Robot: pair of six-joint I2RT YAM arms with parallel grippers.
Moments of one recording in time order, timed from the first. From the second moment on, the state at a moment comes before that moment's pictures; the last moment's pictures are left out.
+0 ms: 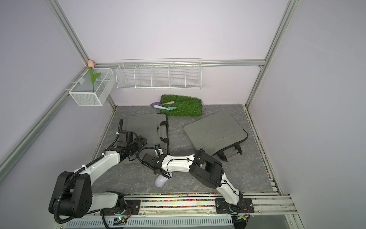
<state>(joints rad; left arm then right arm) -0.21 1.33 0.66 -0.17 0.03 -0.78 1.22 2.15 1.50 -0.56 0.44 0.87</state>
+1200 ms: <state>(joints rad) -0.21 0.48 0.15 -0.26 0.20 -1.28 1.24 2.05 1.33 -0.26 0.17 0.67</state>
